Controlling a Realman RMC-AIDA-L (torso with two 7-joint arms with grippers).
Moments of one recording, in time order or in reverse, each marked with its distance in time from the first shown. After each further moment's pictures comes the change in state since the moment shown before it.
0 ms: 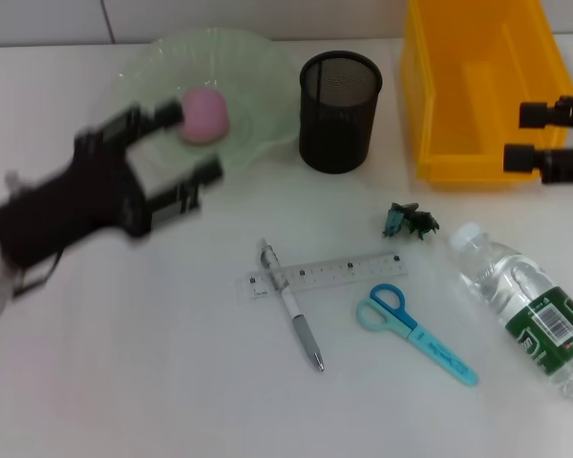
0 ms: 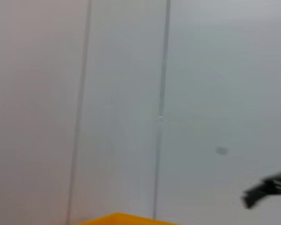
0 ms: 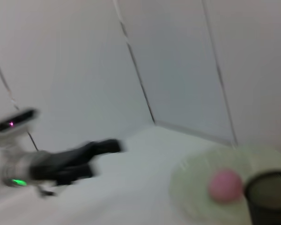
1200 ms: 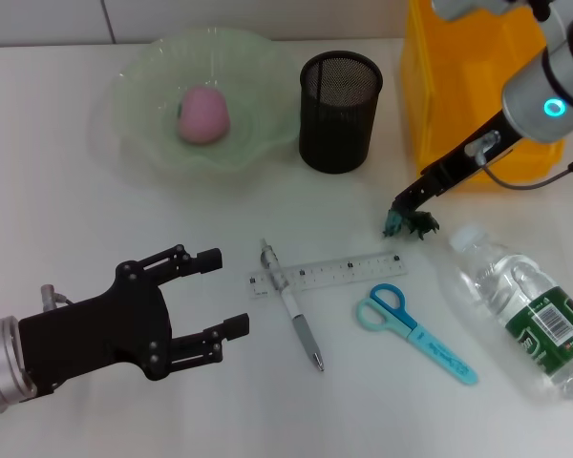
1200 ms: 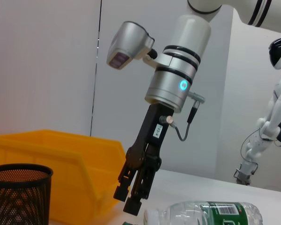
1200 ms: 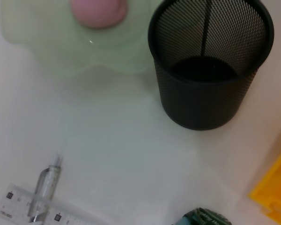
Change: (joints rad) left arm 0.080 -0.004 0.085 0.003 0.190 0.010 0.022; right arm 0.329 0.026 -0.757 0.069 -0.622 0.403 0.911
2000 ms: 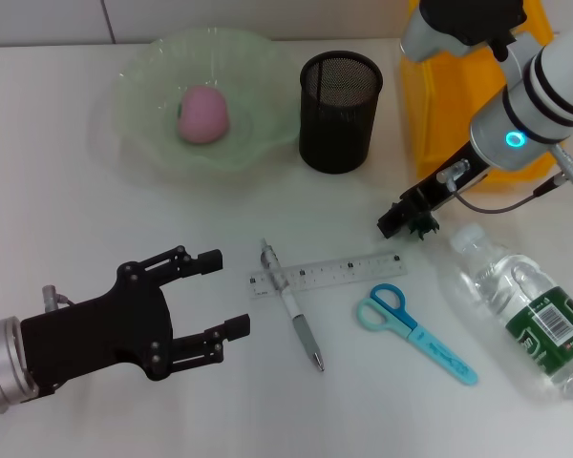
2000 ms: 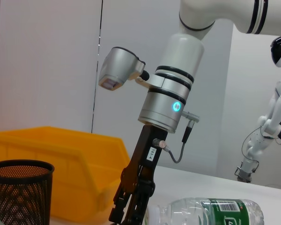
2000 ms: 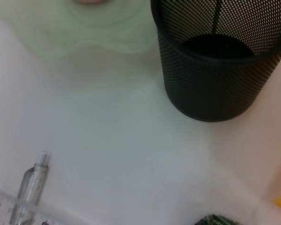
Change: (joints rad) left arm -0.001 0.000 0.006 -0.005 -0.001 -0.011 -0.001; right arm 0.044 0.001 -0.067 0.211 0.027 0.164 -0.001
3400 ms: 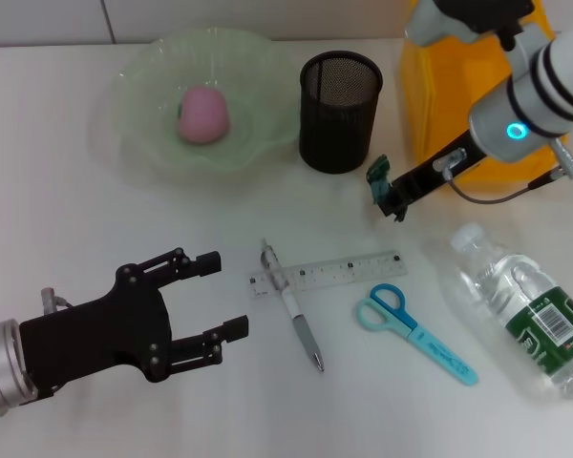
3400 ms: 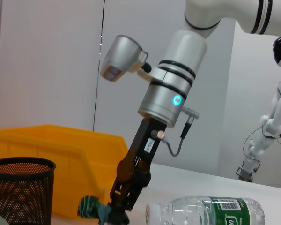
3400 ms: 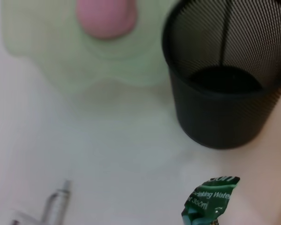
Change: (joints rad) left arm 0.003 0.000 0.000 -0.002 0.000 -0.003 0.000; right arm -0.047 -0.005 0.002 -0.079 0.069 0.013 -0.019
